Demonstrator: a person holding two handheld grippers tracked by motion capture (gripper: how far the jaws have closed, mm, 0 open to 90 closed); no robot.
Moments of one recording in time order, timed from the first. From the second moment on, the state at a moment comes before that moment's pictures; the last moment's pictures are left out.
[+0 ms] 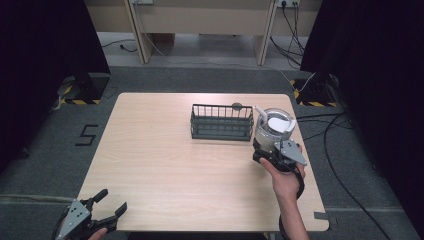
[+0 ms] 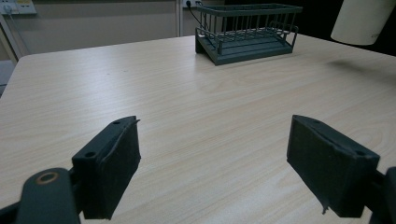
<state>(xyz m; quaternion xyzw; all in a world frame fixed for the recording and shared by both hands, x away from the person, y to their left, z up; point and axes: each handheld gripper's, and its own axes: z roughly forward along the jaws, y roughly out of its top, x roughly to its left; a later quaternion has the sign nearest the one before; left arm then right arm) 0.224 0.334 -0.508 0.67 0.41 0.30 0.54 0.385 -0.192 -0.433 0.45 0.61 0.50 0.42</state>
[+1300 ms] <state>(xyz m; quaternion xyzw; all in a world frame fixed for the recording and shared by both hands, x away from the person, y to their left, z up) 0.223 0.334 -0.508 0.67 0.41 0.30 0.54 0.415 -0.157 -0.410 0.43 0.62 0.51 0.41</state>
